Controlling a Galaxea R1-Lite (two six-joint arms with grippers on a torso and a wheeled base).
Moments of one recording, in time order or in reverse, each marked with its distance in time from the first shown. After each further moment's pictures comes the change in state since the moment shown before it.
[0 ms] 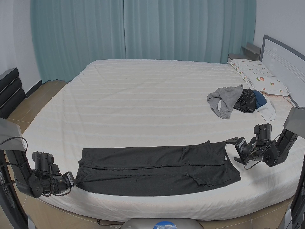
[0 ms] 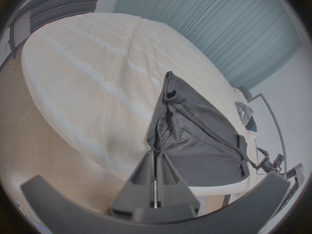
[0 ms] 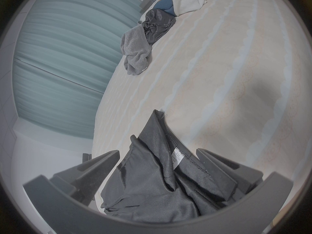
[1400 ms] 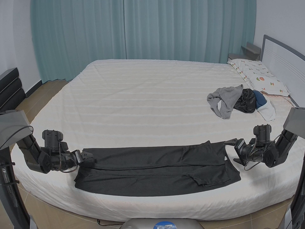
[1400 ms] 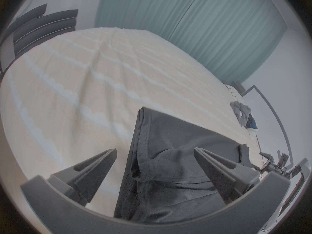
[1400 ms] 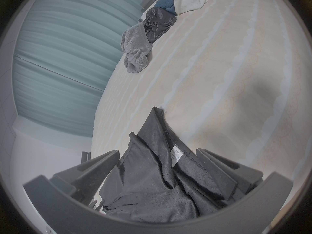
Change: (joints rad) left arm -0.036 0.063 -0.435 0.277 0.001 0.104; right arm 0.008 0.000 0.010 -0.002 0.001 -0.013
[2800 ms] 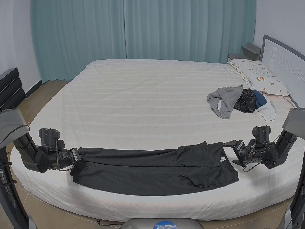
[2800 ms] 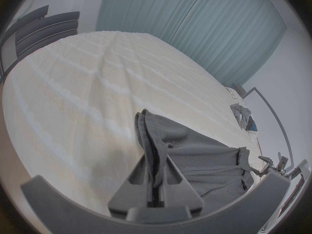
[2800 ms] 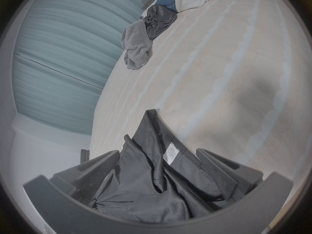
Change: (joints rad) left arm 0.021 -0.034 0.015 -0.001 0.015 0.001; right arm 0.012 0.001 0.014 -0.001 0.000 -0.008
